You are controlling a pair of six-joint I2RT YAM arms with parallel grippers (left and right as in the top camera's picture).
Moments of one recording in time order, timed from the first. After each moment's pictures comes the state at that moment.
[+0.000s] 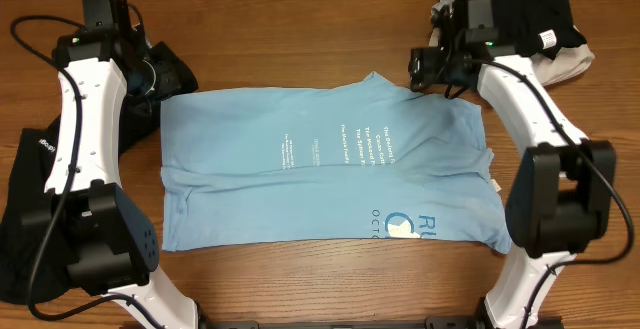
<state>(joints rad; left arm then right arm) 0.18 1.90 1.73 -1.07 0.11 -0.25 0.10 2.03 1.60 -0.64 -0.11 0.07</state>
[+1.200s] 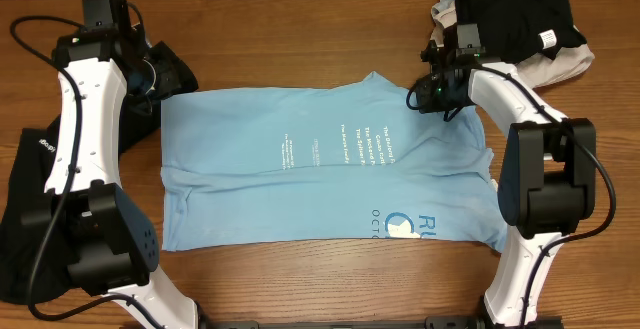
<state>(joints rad) 0.18 1.90 1.73 -1.06 0.11 -0.26 0.08 2.15 1.55 -0.67 -0.14 -0.05</state>
